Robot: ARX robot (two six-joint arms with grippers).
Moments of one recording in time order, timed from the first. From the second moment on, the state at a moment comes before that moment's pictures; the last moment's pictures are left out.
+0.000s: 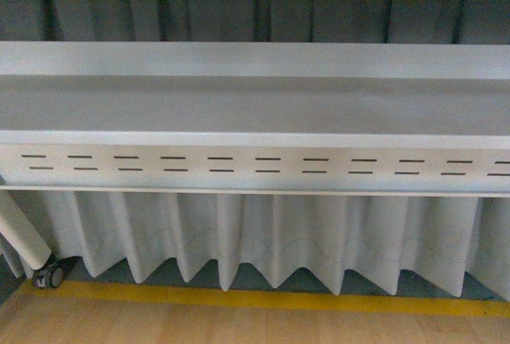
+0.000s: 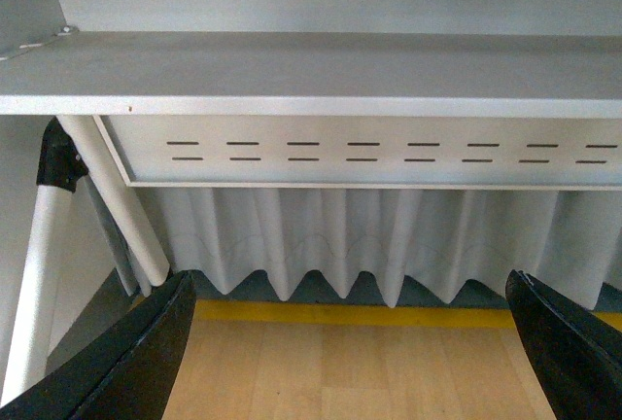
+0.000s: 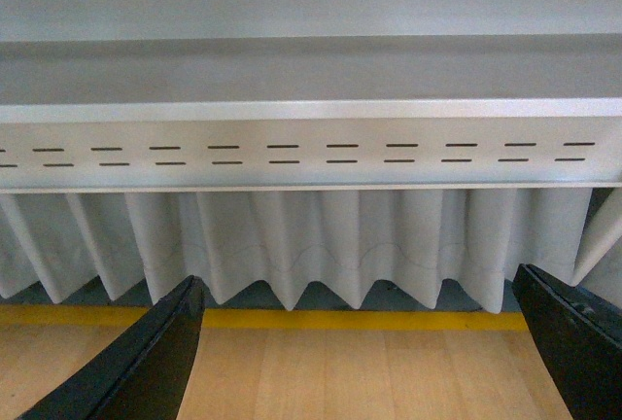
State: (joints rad) left arm 0.00 0.01 0.01 -0.01 0.00 0.00; right arm 0.01 0.00 0.01 0.00 0.00 -0.01
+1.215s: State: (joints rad) left arm 0.00 0.01 0.01 0.00 0.00 0.00; right arm 0.01 0.00 0.01 0.00 0.00 -0.01
